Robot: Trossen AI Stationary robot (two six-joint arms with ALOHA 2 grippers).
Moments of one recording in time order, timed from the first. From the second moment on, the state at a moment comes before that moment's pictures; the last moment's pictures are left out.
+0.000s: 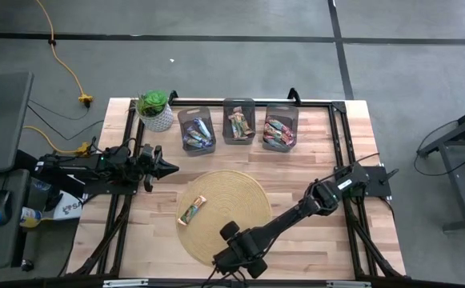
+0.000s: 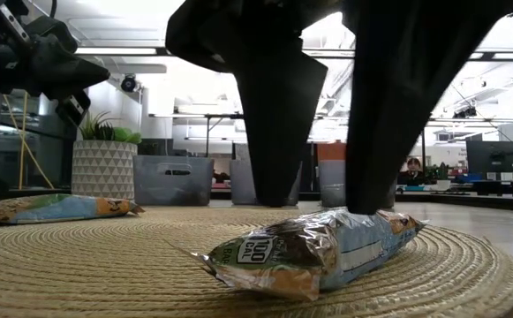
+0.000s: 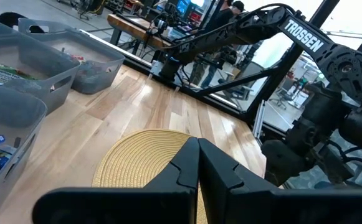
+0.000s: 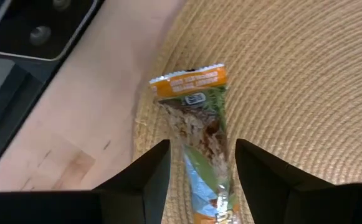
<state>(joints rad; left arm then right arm) -0.03 0.01 0.05 -0.06 -0.01 -0.45 0.54 2.51 2.31 -1.19 0.01 -0.11</state>
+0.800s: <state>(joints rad) -0.03 0.01 0.05 -0.06 -0.01 -0.45 0.54 2.54 2.31 -1.14 0.01 -0.11</state>
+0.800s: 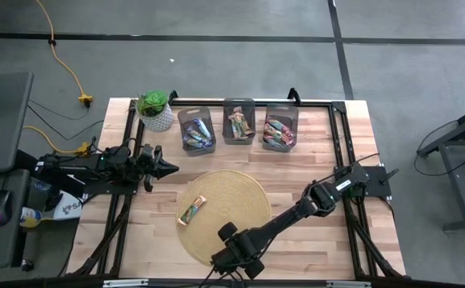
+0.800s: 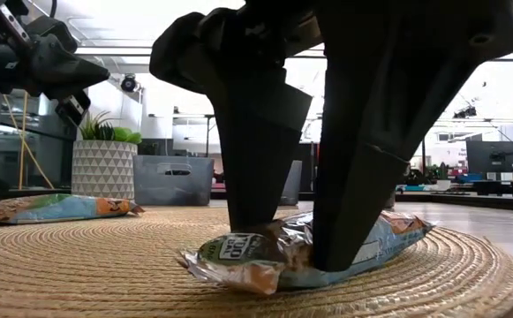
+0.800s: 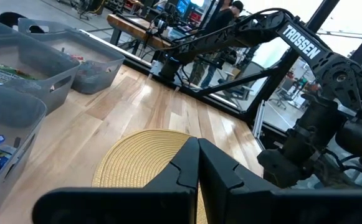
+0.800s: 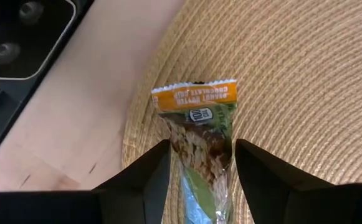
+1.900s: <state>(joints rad) -0.03 0.01 0.05 -0.06 -0.01 -0.45 0.54 2.54 2.22 -1.06 -0.03 -0.03</state>
